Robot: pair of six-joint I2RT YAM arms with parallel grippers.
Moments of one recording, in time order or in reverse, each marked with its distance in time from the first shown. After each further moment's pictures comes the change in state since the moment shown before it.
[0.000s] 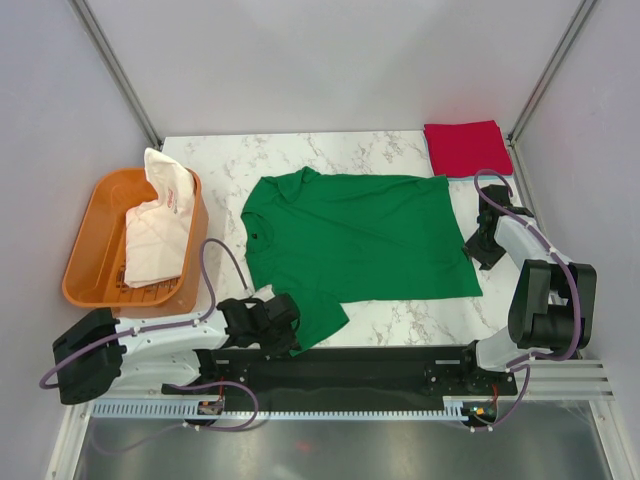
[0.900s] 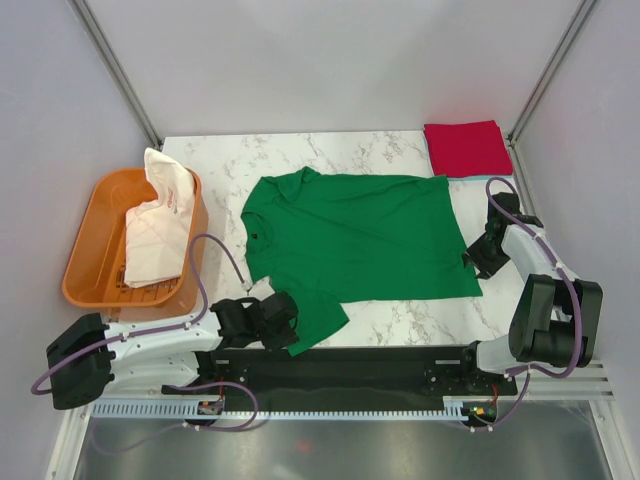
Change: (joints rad) left arm -0.005 -0.066 0.011 0.032 -0.118 0.001; right arm -0.052 -0.089 -0.056 -0.056 -0.148 0.038
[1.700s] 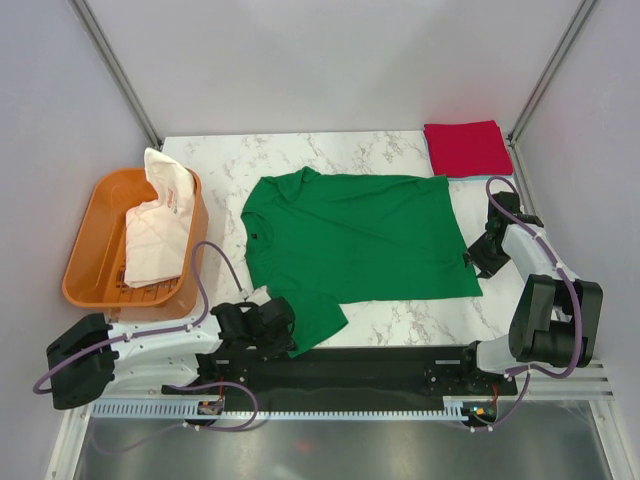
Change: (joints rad) left arm -0.001 -0.001 -0.059 -0.012 0.078 -0.019; right arm 0.000 -0.001 0.006 -0.003 0.013 -0.008
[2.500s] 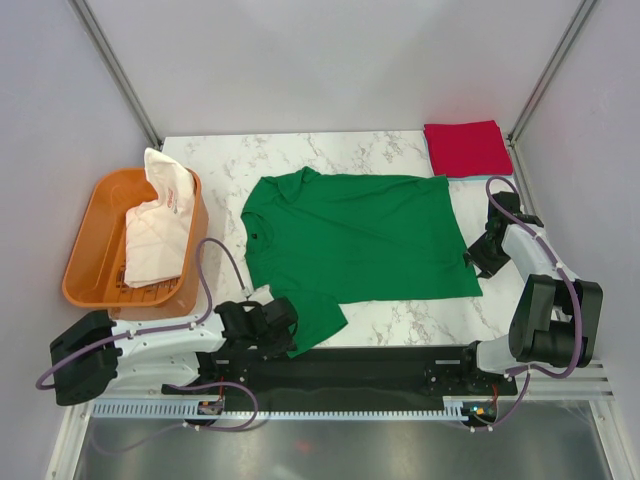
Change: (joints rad) left arm -0.010 0.033 0.030 -0.034 -0.019 0.030; right arm 0.000 0.000 0.000 0.002 0.006 -0.003
